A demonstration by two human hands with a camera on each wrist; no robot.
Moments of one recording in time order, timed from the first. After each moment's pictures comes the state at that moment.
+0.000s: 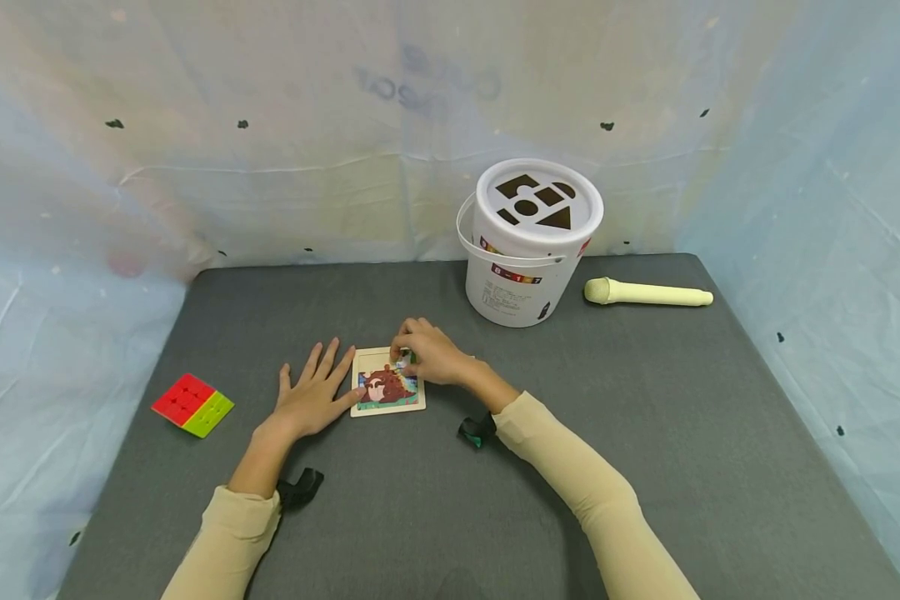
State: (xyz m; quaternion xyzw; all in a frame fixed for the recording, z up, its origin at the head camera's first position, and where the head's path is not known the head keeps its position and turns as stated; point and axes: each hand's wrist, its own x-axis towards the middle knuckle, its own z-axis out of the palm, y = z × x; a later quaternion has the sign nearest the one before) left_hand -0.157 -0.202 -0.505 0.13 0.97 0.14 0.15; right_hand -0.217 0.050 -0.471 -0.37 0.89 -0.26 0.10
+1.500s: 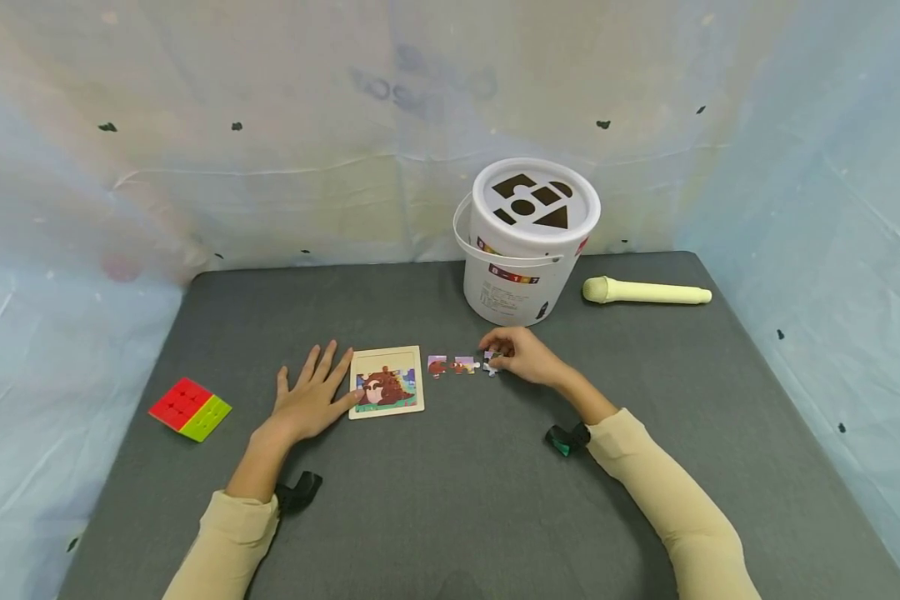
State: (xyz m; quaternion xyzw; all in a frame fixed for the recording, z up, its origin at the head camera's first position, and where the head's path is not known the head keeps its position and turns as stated) left_hand -0.155 -0.201 -0.504 0.14 0.97 0.15 0.14; right_hand -0.208 0.189 -0.476 -0.27 0.85 -0.45 0.11
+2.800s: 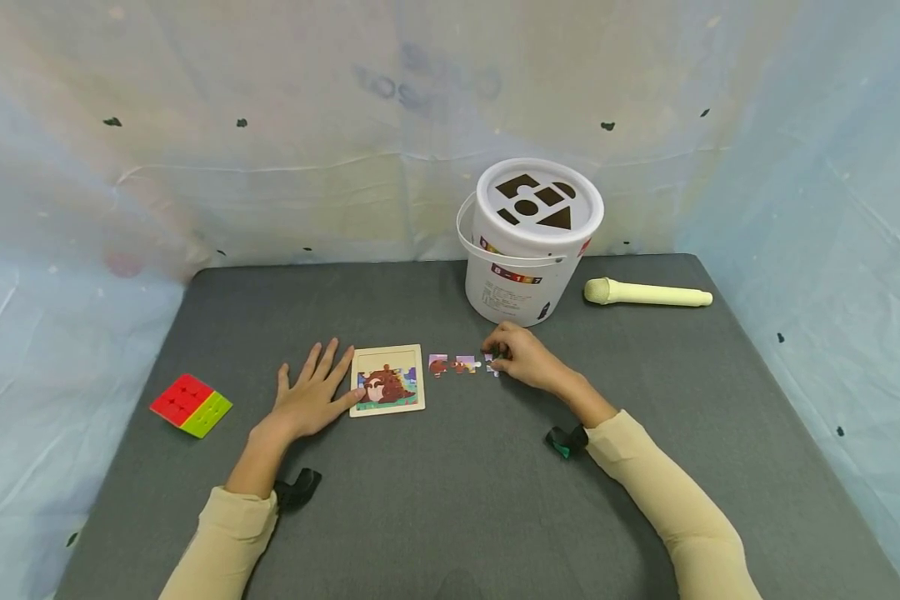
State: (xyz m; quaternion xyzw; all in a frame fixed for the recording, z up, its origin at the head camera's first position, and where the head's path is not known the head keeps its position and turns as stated) left_hand -0.153 -0.202 -0.499 0.14 0.97 0.16 0.14; right_hand -0.202 0.183 -0.474 -0.29 0.90 -0.33 0.05
